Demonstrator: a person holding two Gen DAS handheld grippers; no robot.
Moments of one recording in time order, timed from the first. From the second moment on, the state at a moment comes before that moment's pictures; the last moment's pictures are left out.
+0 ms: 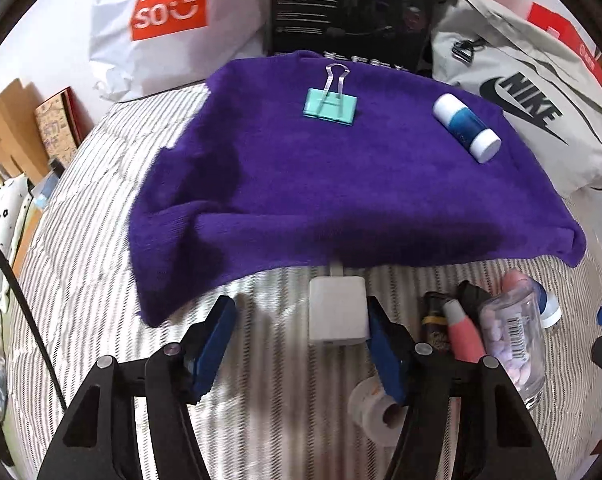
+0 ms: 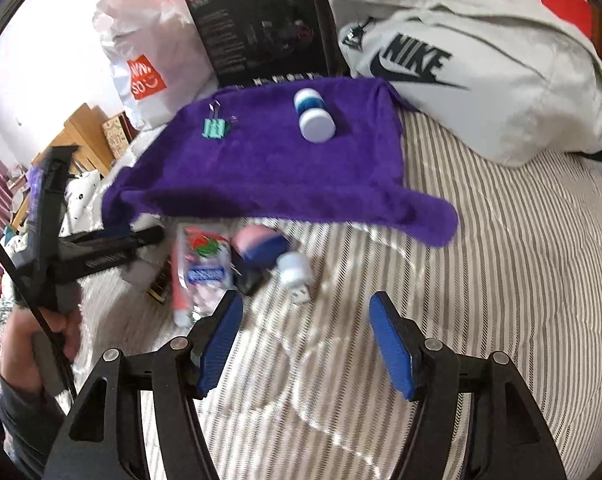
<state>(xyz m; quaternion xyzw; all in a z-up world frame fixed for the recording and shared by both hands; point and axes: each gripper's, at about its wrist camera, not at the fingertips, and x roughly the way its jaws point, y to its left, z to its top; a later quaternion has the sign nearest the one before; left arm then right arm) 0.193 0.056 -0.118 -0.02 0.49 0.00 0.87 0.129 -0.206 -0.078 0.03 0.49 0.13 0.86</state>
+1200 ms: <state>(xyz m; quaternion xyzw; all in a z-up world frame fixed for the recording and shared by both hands) 0.180 0.049 -0.113 -0.02 0.46 -0.06 0.88 0.142 -0.181 -0.106 -0.03 0.46 0.14 0.88</state>
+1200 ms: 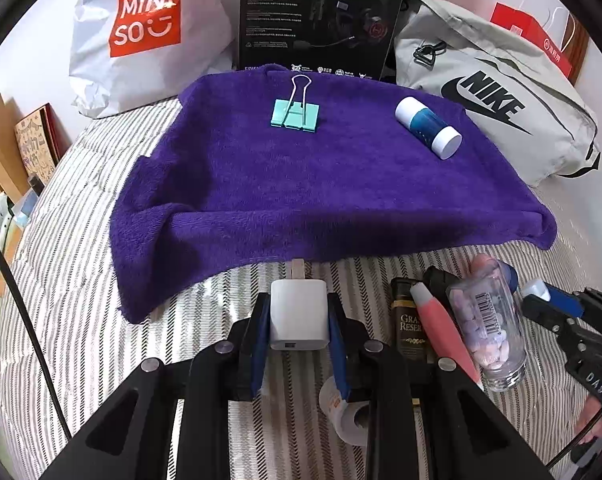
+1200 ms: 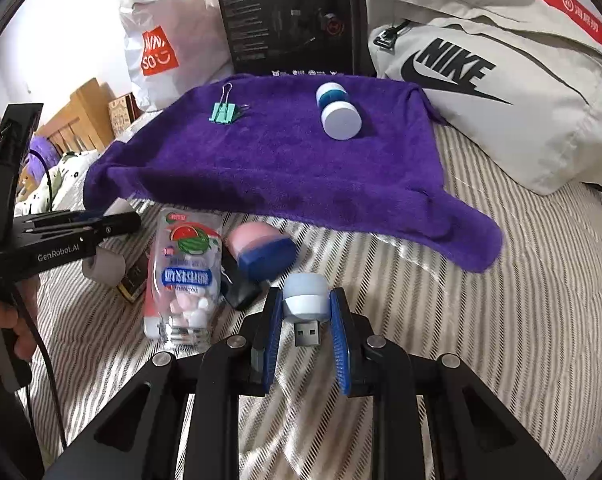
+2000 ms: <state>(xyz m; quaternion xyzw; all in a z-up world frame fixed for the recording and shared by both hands) 0.160 0.071 -0.093 -0.04 0.45 -0.09 0.89 0.135 -0.200 -0.094 0.00 0.46 0.15 0.88</state>
